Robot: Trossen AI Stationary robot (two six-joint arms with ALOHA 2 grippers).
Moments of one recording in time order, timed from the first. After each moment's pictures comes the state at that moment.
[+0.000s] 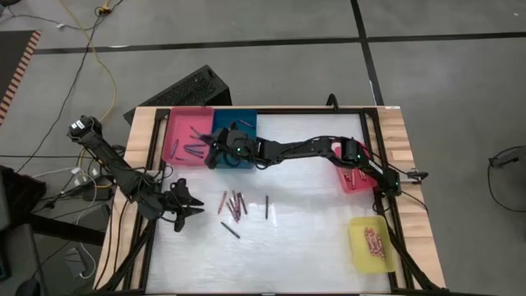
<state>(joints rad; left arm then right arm) -0.76 0.64 0.22 -0.15 -0.62 -0.77 -0.11 2.27 1.89 0.32 0.31 0.10</state>
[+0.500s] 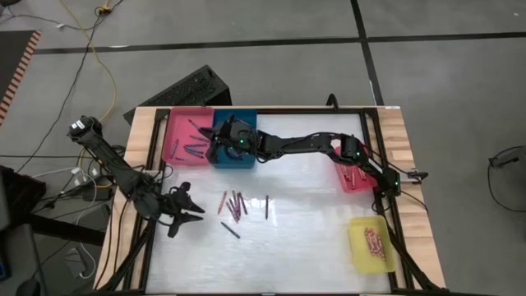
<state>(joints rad) -0.76 0.63 0.23 -0.02 -0.50 -0.58 -0.16 2.28 1.89 0.42 0.22 0.02</state>
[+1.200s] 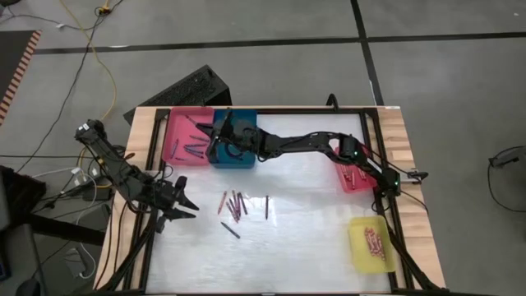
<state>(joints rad) -0.76 0.36 0.23 0.00 -0.46 -0.35 -0.18 2.31 1.90 0.56 0.18 -0.08</state>
